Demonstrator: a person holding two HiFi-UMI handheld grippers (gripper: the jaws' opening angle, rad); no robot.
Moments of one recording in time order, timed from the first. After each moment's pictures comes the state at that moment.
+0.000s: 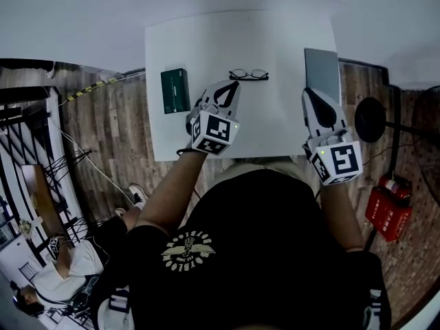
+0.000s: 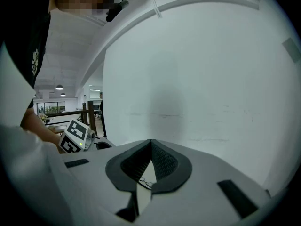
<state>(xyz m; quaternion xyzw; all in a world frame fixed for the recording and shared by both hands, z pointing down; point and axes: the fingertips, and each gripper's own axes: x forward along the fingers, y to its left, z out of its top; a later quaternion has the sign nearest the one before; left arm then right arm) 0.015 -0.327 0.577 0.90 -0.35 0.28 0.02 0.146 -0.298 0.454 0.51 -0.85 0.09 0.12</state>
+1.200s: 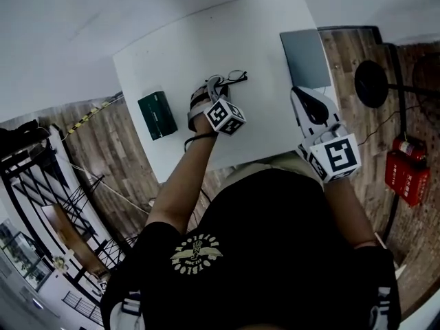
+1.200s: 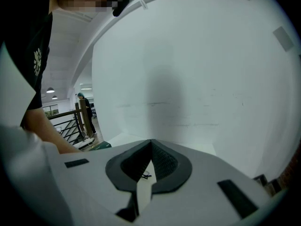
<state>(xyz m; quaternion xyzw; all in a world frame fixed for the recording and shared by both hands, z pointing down) 0.057 -0.369 0.758 0.79 -0.26 0.55 -0.06 0.198 -0.309 0.503 0.53 -0.82 0.15 0.13</state>
